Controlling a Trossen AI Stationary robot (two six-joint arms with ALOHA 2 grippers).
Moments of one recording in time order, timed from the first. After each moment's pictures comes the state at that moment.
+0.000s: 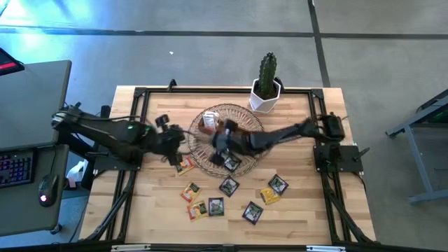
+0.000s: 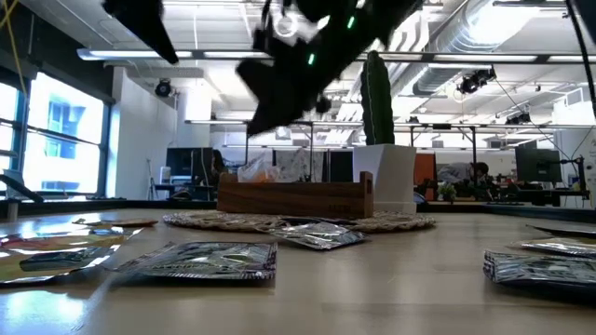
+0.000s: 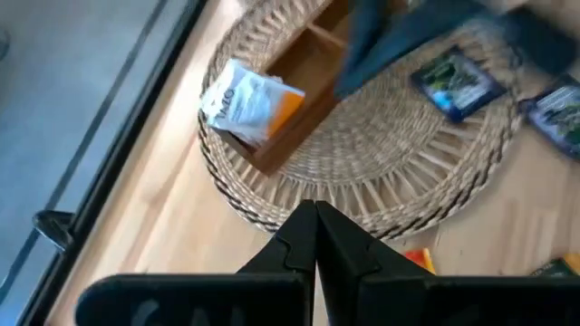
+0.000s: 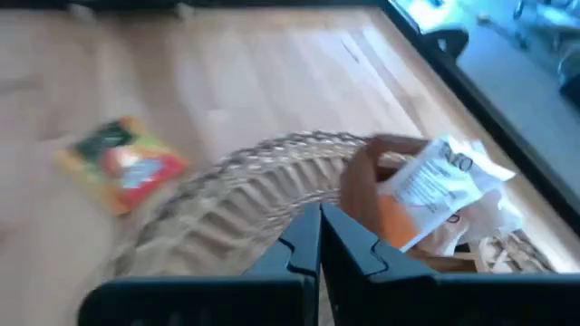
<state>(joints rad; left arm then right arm) -0.28 1.14 1.11 -1.03 -0.61 -0.43 0.04 1.96 1.36 -0.05 0.44 0.14</state>
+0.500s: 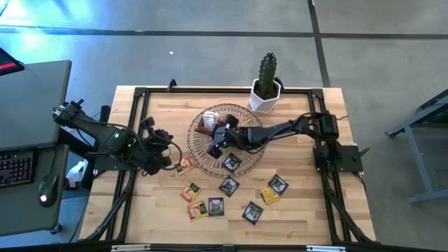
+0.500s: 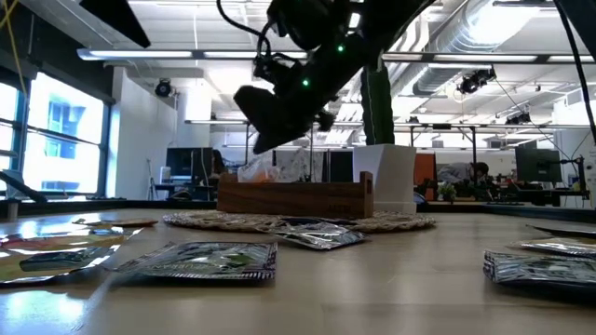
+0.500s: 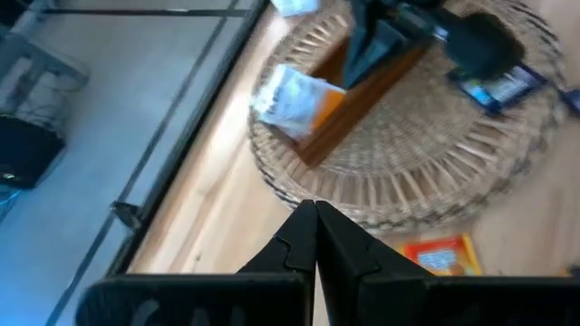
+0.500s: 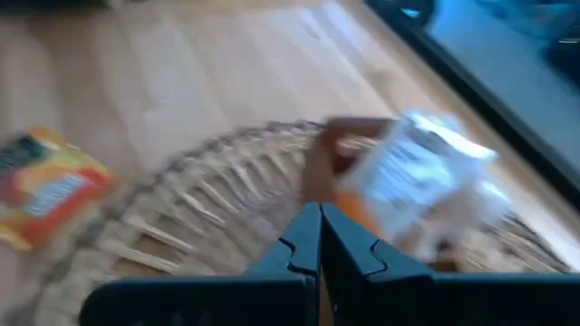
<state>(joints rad) -0.49 1.08 1.11 -1.26 -0.84 -0.65 -0.02 2.01 1.36 -0.04 0.49 0.19</state>
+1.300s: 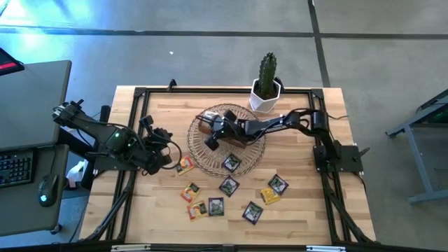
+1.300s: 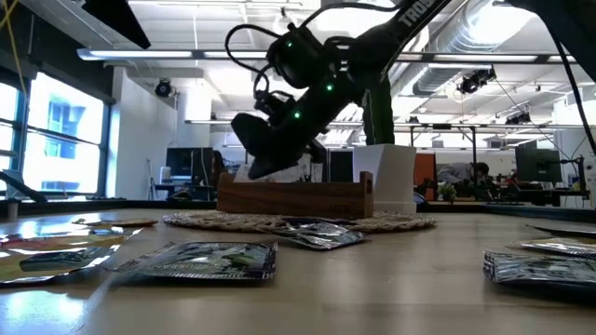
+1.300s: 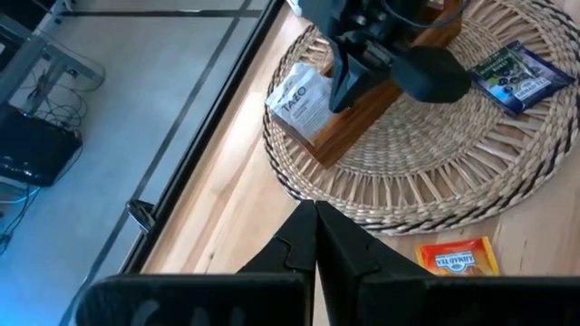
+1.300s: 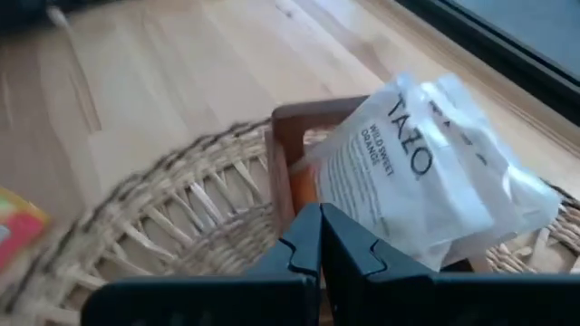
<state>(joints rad) -0.49 1.08 1.11 -1.28 -0.87 -0.66 -0.13 2.10 1.36 0.09 0.32 0.26</state>
